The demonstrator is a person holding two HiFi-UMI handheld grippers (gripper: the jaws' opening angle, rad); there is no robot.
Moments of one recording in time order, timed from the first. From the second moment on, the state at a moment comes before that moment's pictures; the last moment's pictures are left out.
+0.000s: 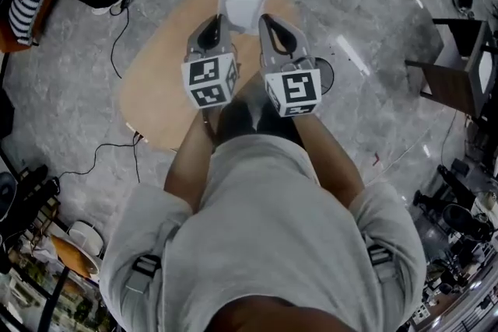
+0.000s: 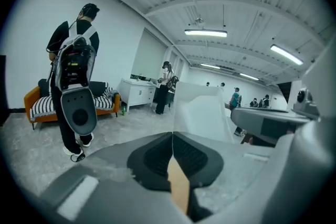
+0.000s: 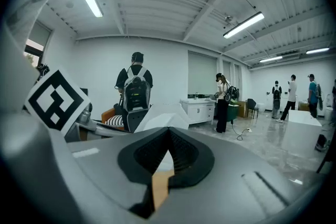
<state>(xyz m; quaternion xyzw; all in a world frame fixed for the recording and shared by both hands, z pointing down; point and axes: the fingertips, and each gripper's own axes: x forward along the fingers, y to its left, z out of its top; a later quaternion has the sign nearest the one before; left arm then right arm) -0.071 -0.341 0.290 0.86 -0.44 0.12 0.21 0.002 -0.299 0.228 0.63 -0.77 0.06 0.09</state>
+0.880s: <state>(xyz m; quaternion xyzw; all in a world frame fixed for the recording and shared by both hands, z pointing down) 0.243 -0.160 0.269 0.94 -0.24 0.16 0.16 0.293 -0.096 0.205 0.78 -0.61 0.06 0.06</state>
